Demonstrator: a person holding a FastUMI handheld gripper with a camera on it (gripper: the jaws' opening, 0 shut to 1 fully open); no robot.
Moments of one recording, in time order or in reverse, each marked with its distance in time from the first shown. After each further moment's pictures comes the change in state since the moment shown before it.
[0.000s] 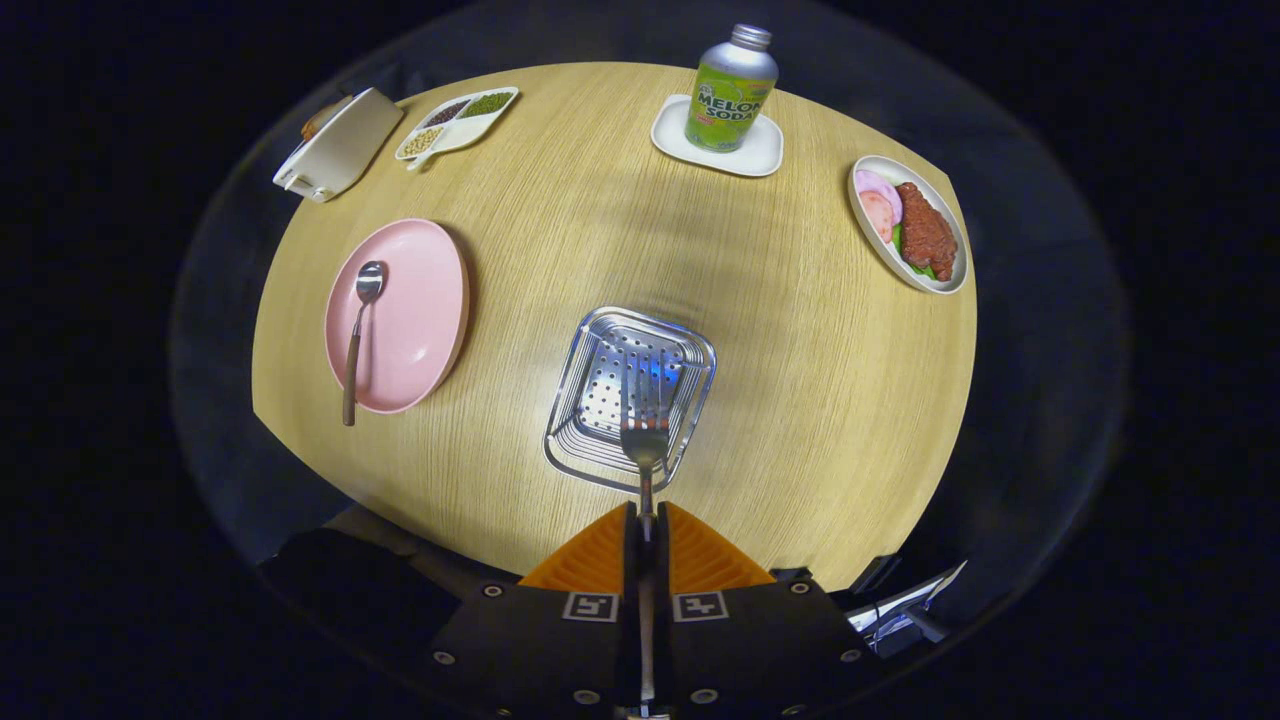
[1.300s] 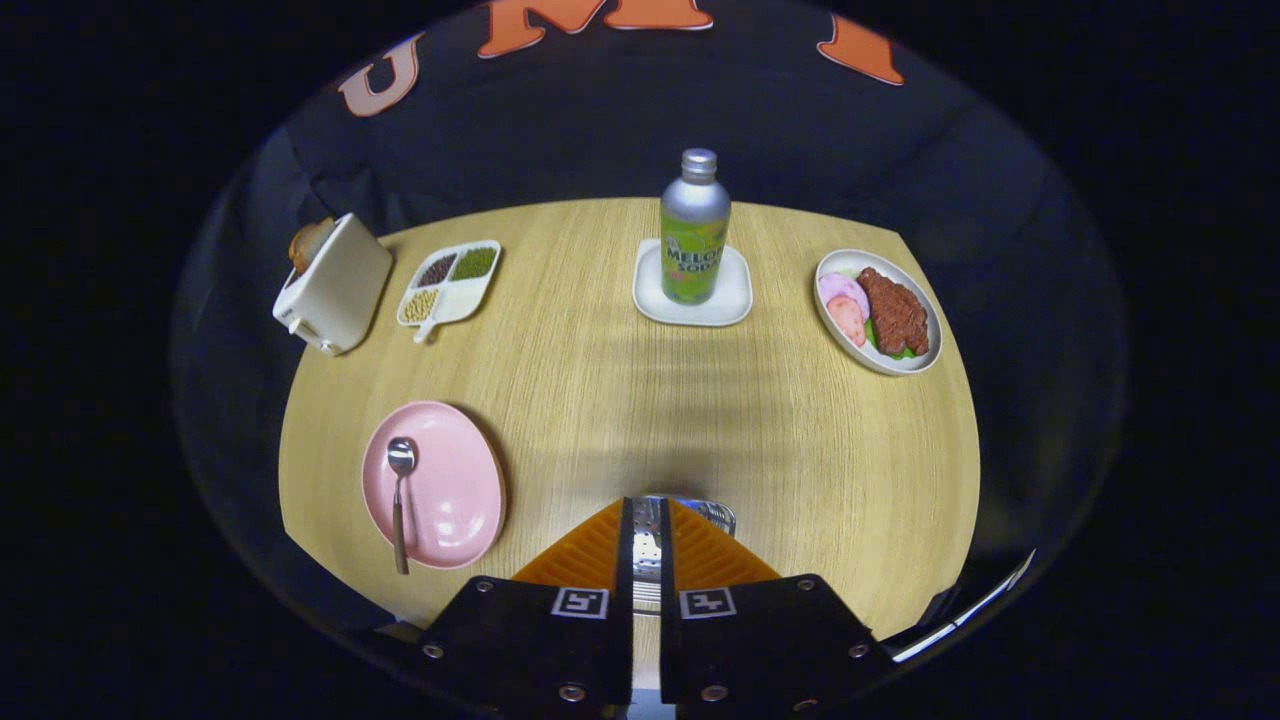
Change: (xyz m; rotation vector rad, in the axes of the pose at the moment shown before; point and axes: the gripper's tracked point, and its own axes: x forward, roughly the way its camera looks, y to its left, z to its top) arm -0.033 0.017 0.102 0.233 -0.561 0.027
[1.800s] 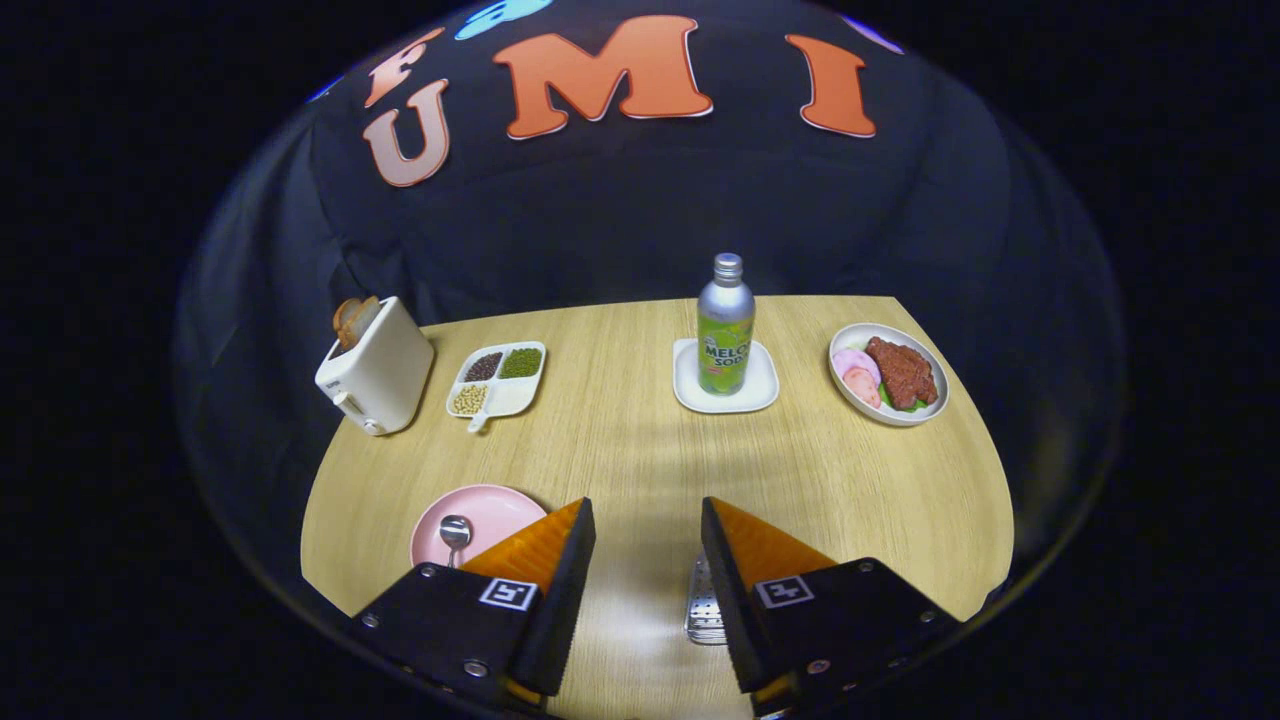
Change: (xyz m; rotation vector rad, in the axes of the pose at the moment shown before) arm -0.016 0.055 0.019 0.027 -0.277 0.056
